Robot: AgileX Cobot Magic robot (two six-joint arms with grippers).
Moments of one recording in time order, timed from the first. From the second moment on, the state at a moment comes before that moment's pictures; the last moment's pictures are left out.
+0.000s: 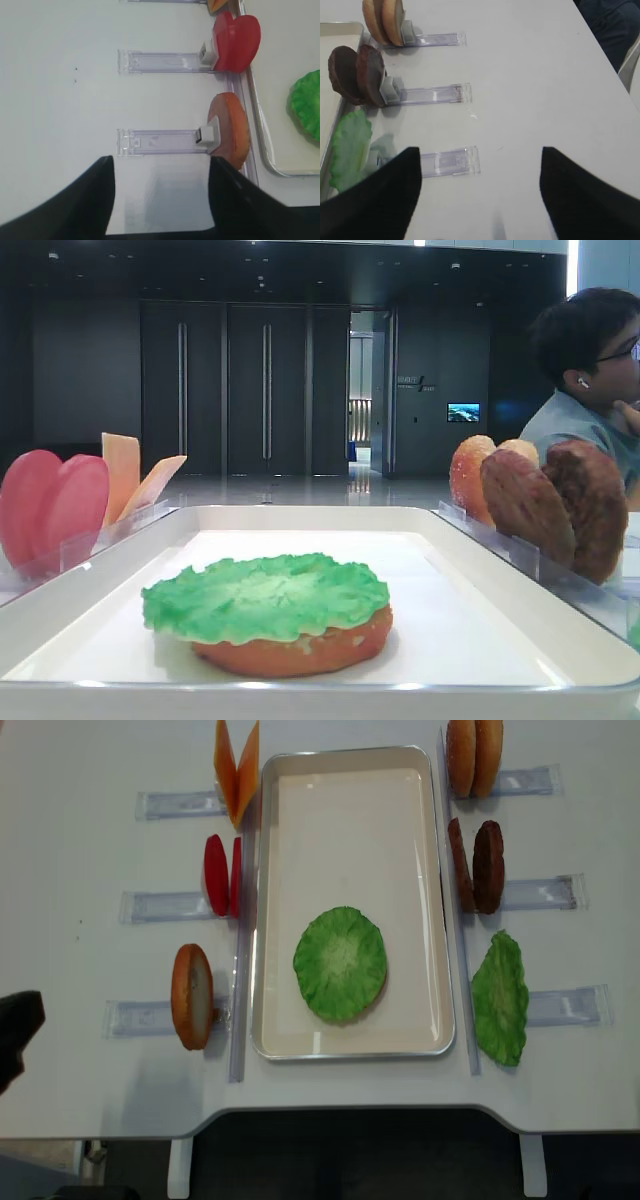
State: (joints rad) left arm 0.05 0.45 -0.66 -0.09 1.11 0.03; right arm -0.10 -0.01 -0.51 0.08 1.14 -0.09
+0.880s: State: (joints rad) left arm 0.05 1.17 -1.17 -0.12 1.16 0.02; right arm -0.10 -0.01 -0.51 0.08 1.14 -0.09
